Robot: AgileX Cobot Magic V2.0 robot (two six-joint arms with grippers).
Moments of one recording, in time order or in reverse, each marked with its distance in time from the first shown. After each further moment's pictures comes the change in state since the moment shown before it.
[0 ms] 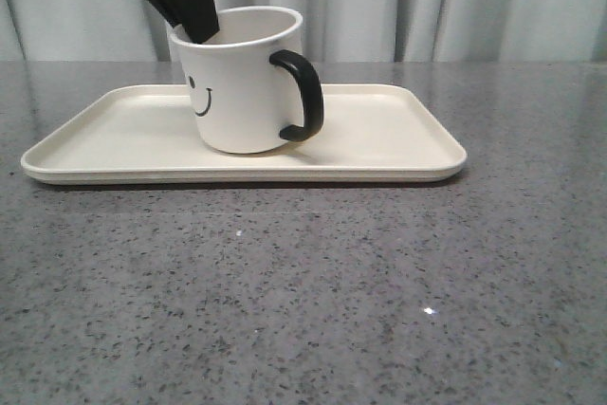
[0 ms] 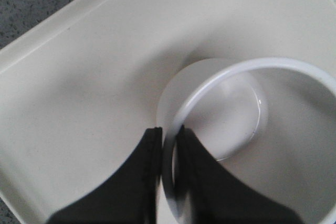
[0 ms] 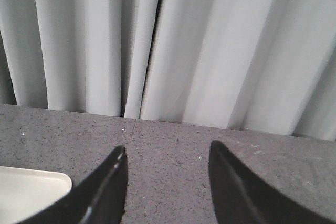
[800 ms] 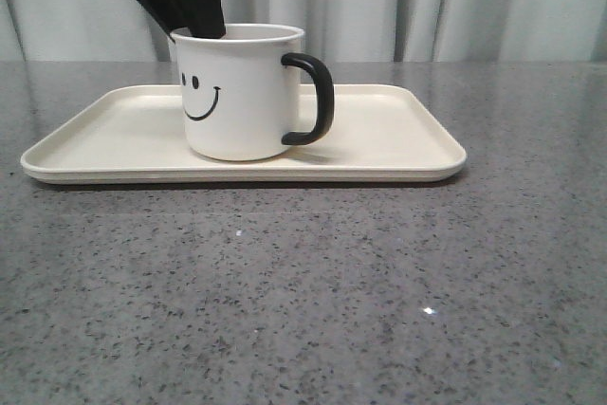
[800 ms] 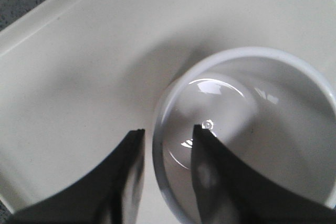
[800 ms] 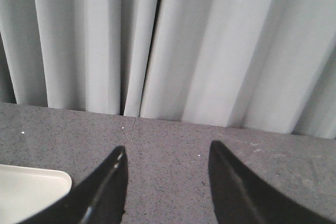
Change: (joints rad) left arm -0.002 0.000 -0.004 -0.004 0.030 0.000; right arm 0.000 0.000 0.000 0.000 0.005 -0.002
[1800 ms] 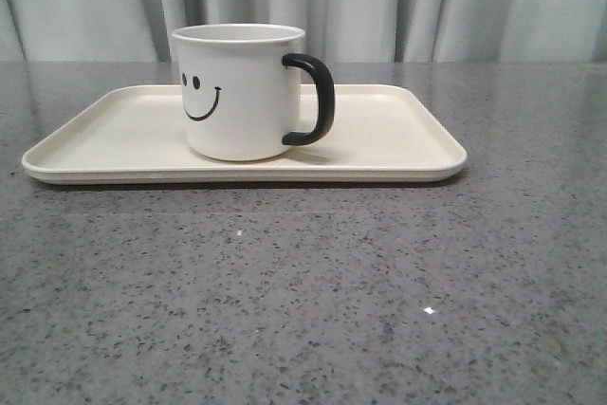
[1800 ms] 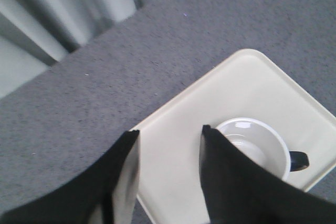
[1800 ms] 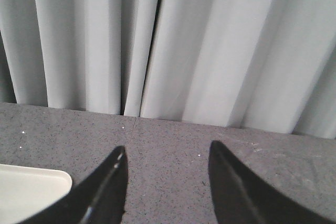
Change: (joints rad) left arm 0.000 -0.286 -0.252 0.181 0.062 -0.016; right arm 0.000 0.000 0.000 0.000 0.000 0.000
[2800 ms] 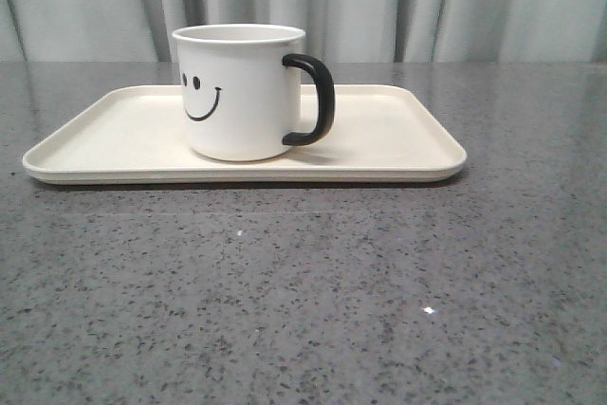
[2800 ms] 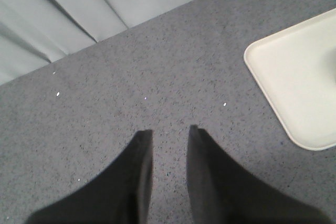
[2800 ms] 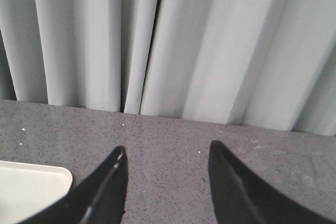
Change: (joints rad) left arm 0.000 -0.683 0.632 0.449 0.011 -0.204; right arm 0.000 0.000 0.000 0.000 0.017 0.000
